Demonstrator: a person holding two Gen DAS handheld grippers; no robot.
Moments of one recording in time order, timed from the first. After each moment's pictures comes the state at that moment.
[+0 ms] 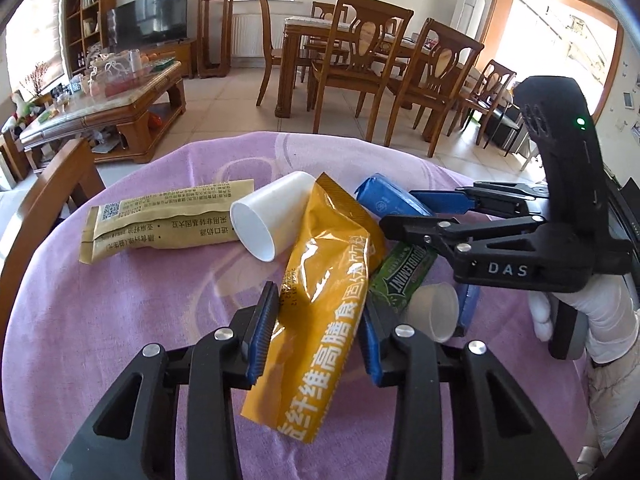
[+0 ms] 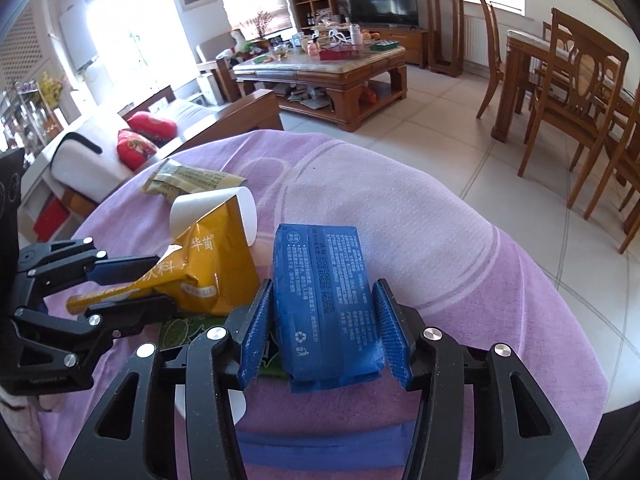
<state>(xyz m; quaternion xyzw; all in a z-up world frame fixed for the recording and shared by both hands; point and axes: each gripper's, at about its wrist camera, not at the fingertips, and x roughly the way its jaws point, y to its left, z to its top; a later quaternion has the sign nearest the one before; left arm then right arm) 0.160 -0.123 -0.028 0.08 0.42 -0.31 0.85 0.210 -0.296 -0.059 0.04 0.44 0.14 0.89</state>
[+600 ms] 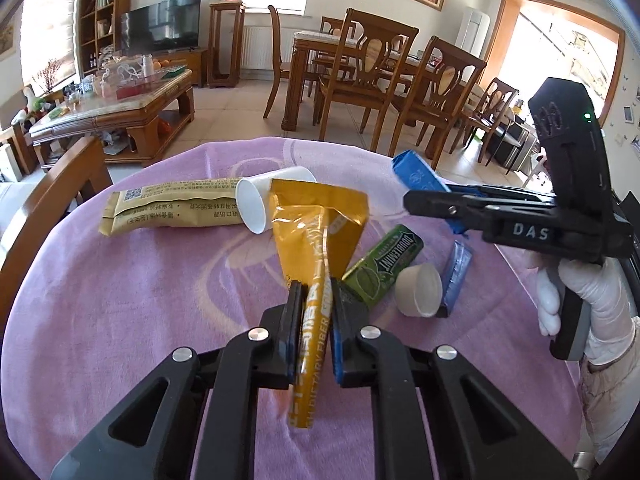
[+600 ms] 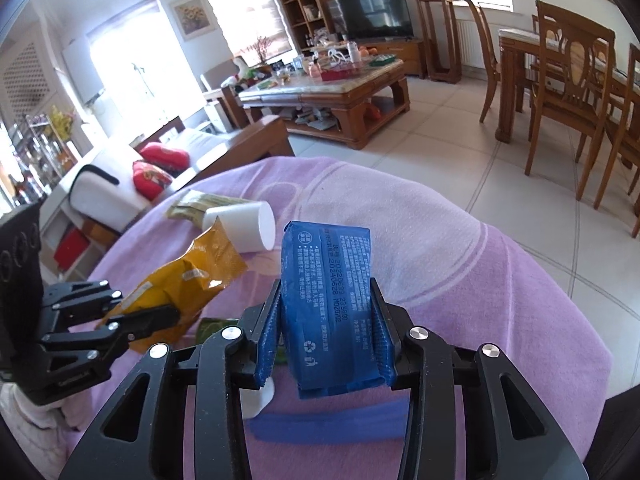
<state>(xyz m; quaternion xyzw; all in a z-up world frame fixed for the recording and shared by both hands) 0.132 -0.103 -0.019 0.05 0.40 -0.30 0.86 0.169 -0.309 -0.030 0.09 0.39 0.15 0.90</state>
